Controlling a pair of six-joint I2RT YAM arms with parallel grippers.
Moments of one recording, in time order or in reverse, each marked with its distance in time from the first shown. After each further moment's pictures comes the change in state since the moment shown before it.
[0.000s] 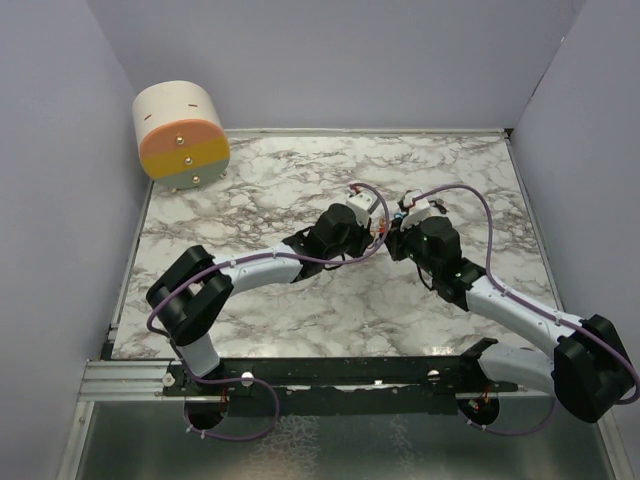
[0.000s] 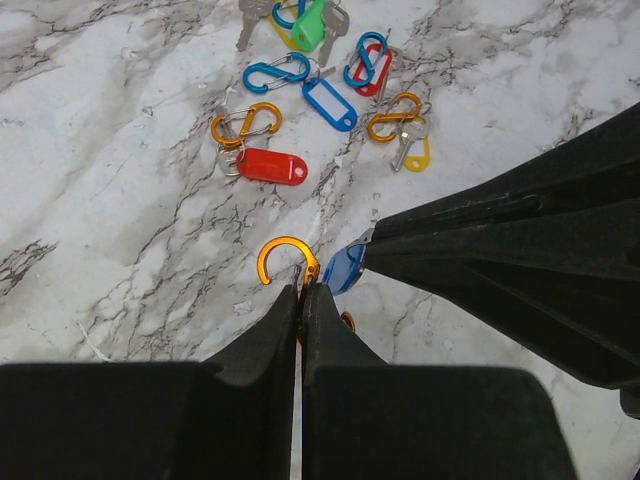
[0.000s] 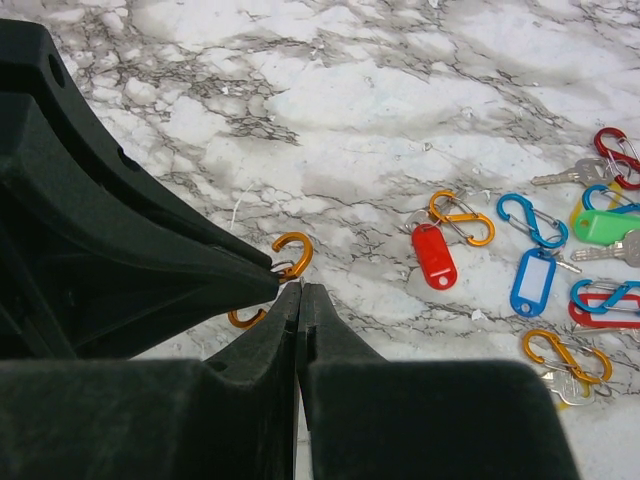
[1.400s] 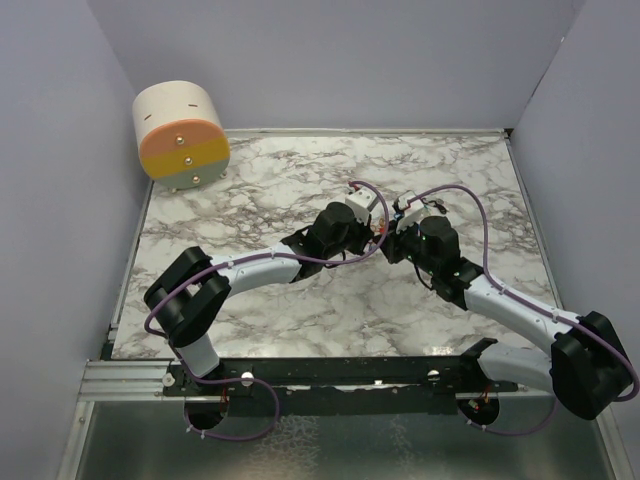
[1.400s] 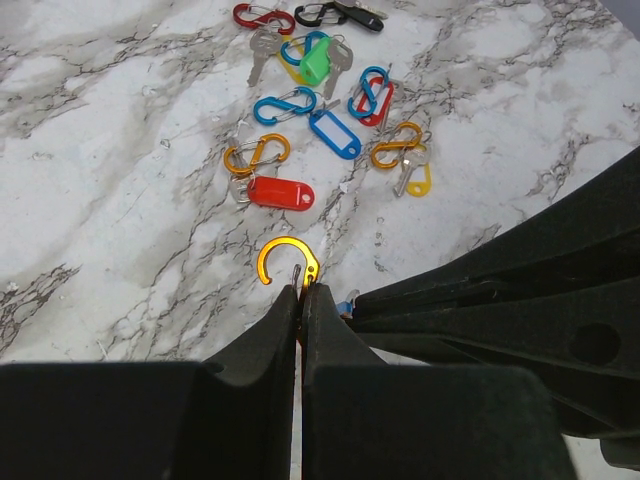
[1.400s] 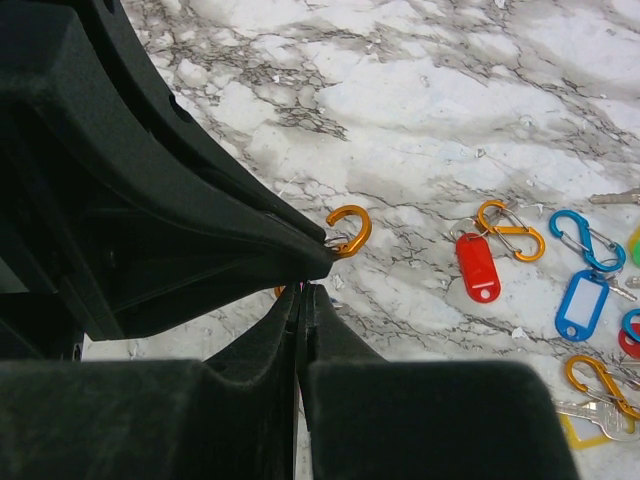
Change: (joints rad) left arm -0.002 -0.016 -0.002 0.040 -0.011 0.023; right arm 0.000 0.019 0.000 0.021 -0.122 -0.016
